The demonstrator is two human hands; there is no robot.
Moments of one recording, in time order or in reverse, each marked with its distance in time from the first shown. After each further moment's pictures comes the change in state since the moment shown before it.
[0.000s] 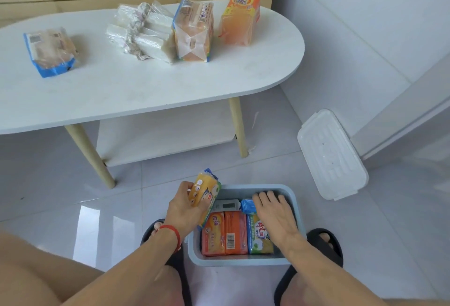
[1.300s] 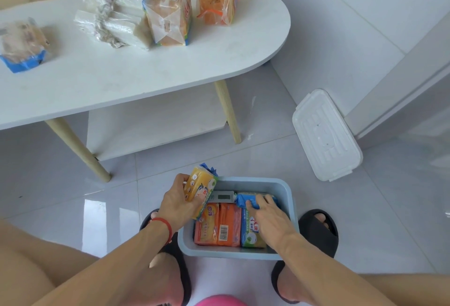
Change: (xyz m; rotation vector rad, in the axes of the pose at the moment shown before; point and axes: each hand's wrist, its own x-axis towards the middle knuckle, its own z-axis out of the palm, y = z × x) left_hand -0.002 -0.004 0.005 0.151 -0.086 0.043; right_hand -0.033 -0.006 0.028 0.268 -0.217 -0.011
